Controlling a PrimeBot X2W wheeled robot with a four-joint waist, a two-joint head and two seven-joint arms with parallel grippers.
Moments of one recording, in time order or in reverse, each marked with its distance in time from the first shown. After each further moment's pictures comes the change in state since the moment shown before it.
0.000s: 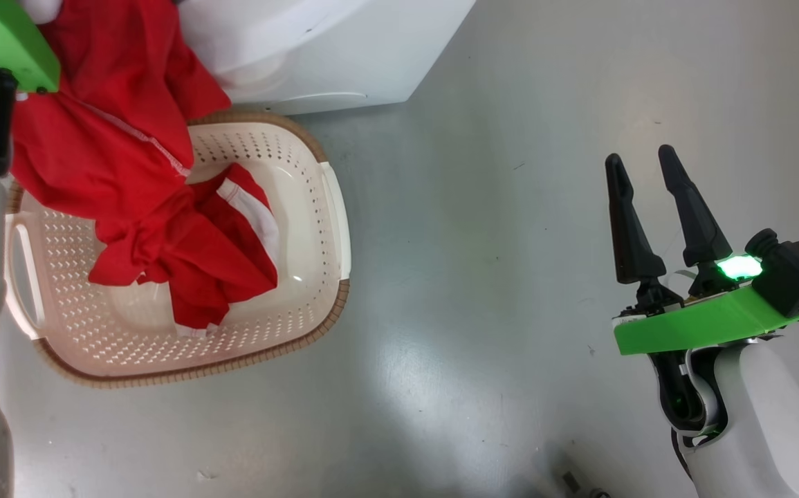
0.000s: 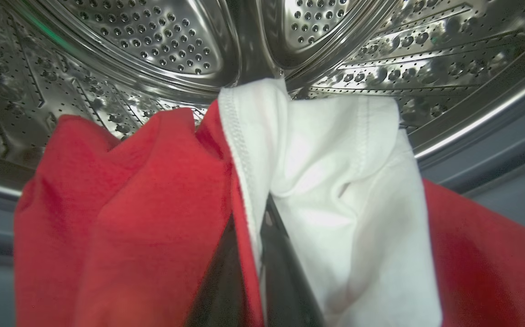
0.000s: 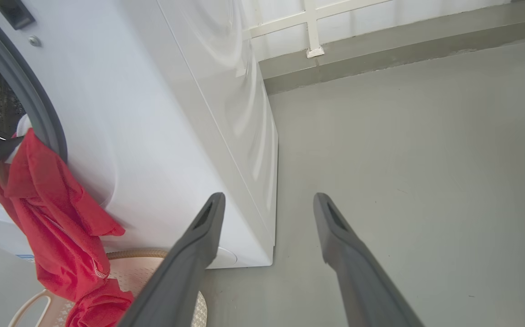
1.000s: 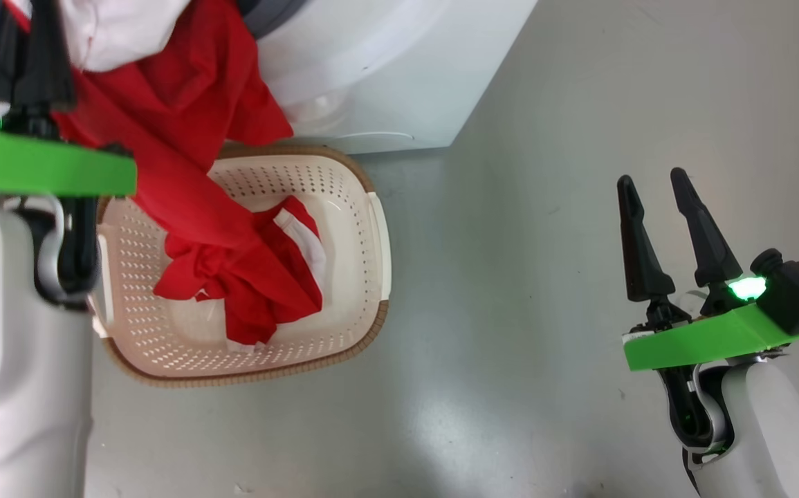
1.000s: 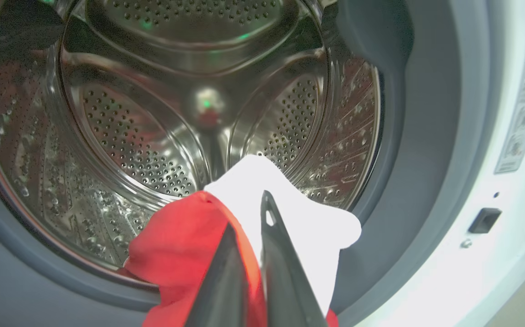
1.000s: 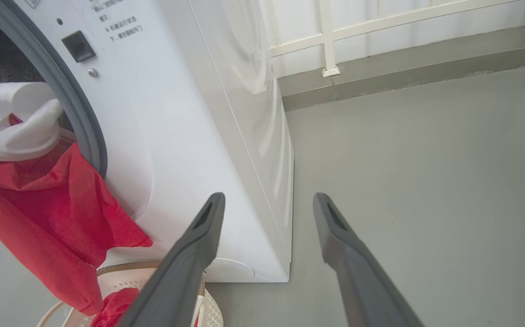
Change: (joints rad) left arm 0.481 -0.070 0.096 -0.744 -0.157 0.000 -0.090; right arm 0.044 0.000 -0.034 0.009 -0.036 0.000 0.000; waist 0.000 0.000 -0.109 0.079
